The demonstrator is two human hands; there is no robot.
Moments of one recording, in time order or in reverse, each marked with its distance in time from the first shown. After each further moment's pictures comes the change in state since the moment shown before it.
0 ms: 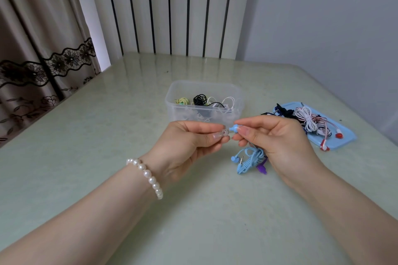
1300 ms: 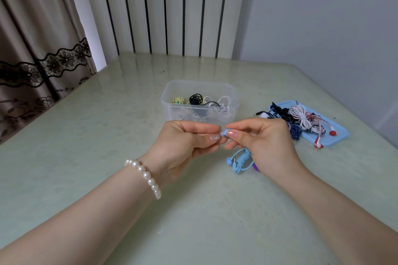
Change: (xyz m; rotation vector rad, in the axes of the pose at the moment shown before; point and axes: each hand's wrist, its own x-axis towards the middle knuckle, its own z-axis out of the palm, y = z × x) left_hand -0.002 -0.002 0.004 0.051 0.032 0.019; right_hand 0.006 0.013 0.007 -0.193 0.078 -0.093
